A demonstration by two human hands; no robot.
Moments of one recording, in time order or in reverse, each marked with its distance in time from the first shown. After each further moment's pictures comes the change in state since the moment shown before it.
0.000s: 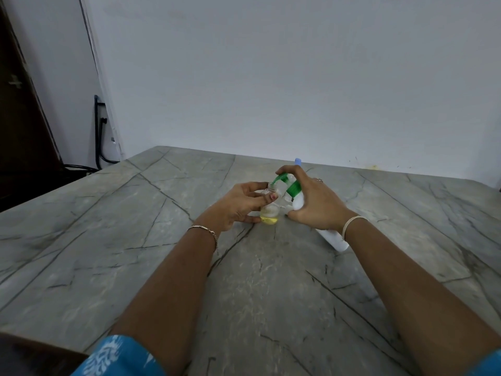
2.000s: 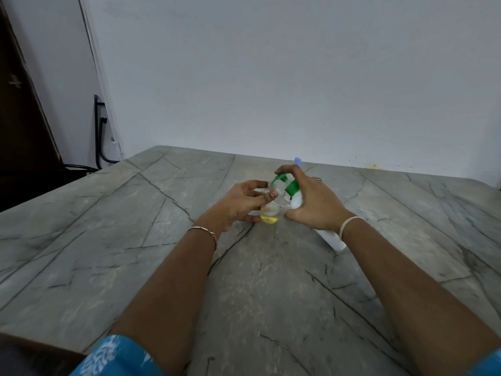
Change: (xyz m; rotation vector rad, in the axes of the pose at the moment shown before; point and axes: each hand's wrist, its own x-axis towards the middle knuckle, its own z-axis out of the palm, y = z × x) left_hand -0.001 -0.002 0.002 0.048 0.007 0.057; right_hand -0.003 -0.007 0.000 0.014 0.011 0.019
